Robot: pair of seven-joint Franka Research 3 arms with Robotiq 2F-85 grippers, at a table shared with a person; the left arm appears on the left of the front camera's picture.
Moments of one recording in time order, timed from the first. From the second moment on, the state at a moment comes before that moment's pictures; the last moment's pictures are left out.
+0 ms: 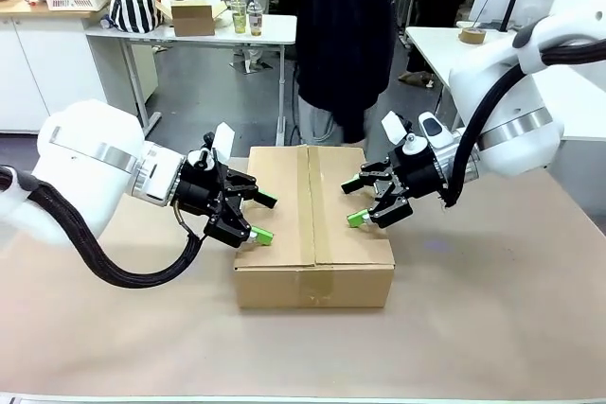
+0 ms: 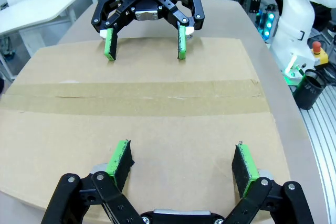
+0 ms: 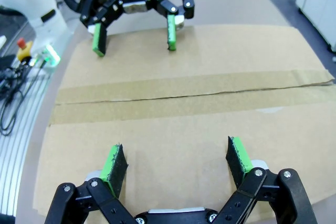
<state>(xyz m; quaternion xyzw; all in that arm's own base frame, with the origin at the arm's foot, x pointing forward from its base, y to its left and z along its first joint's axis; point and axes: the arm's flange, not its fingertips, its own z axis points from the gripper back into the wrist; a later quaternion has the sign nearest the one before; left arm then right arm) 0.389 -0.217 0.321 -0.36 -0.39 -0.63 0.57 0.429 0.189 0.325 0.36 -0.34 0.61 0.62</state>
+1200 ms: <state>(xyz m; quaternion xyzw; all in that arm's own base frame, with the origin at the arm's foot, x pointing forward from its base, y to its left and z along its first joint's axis) 0.389 -0.217 0.321 -0.36 -0.39 -0.63 0.57 0.429 0.189 0.325 0.36 -0.34 0.61 0.62</state>
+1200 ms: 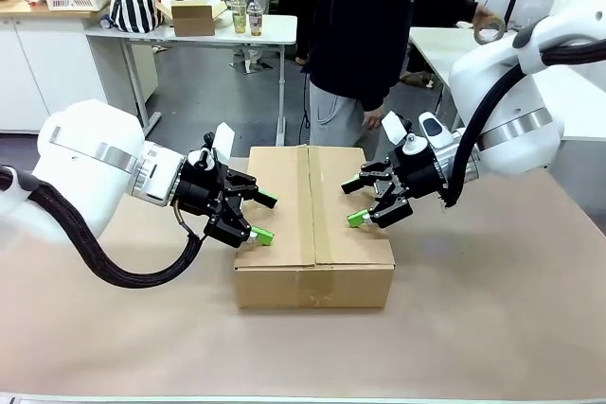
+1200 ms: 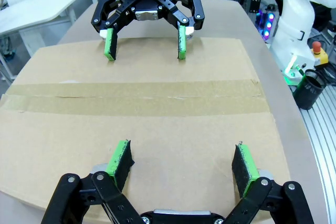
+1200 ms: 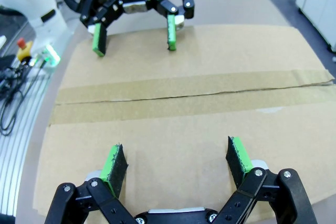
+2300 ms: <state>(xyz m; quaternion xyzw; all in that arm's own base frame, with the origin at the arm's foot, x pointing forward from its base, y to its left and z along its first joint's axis) 0.389 -0.217 0.321 -0.36 -0.39 -0.63 0.57 0.429 0.189 0.325 0.36 -0.34 0.61 0.62</state>
